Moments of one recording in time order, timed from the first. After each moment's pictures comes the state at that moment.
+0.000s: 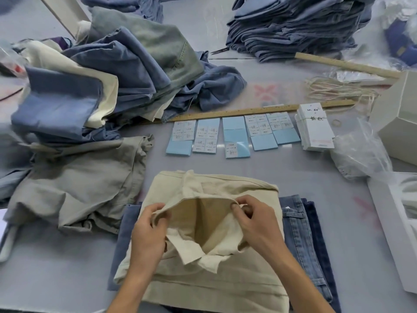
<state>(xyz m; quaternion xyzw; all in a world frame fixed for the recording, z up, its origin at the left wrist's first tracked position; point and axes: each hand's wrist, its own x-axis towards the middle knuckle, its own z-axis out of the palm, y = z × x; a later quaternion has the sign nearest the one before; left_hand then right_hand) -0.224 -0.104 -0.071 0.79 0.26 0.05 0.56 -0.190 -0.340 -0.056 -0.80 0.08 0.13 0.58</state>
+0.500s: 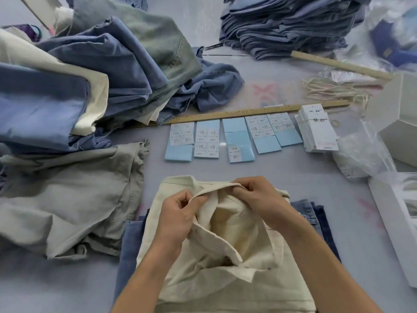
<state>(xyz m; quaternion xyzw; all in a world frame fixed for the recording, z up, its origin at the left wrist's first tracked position) -0.145 -0.109 -0.059 0.71 0.18 -0.09 0.67 -0.107 -0.310 -0.037 -0.78 0.03 0.24 0.58</state>
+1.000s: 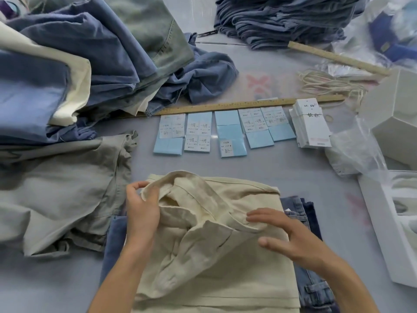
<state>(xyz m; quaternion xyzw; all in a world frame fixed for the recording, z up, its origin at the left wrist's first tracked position) -0.133 -0.085 -0.083 0.70 0.37 0.03 0.61 -0.184 -0.398 -0.051 -0.83 -0.06 0.27 0.49</state>
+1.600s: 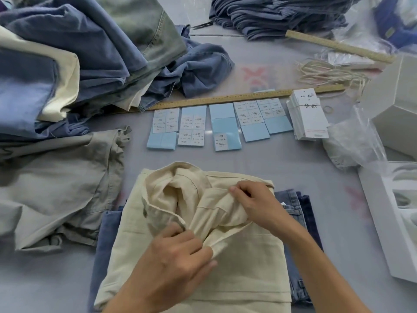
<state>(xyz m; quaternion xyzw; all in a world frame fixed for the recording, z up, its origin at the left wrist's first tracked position) -0.211 -0.125 -0.050 0.91 -0.37 0.09 0.17 -0.127 -0.353 -0.066 -0.85 0.02 0.21 0.48</state>
